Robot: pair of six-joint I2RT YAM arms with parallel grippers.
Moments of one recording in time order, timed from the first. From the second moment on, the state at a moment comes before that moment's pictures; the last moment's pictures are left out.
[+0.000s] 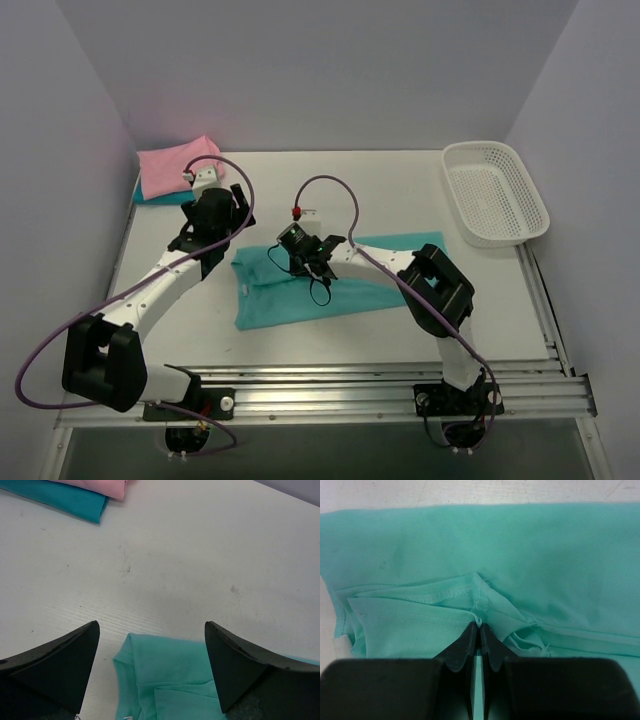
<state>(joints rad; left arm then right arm) -0.36 1.36 0.97 -0.11 -0.46 -0.48 0.90 2.02 1.40 -0.32 0.32 0.73</state>
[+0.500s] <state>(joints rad) -0.36 1.39 0.97 -0.11 -0.44 -0.48 0.92 1.95 1.30 -0.30 0.32 0.73</state>
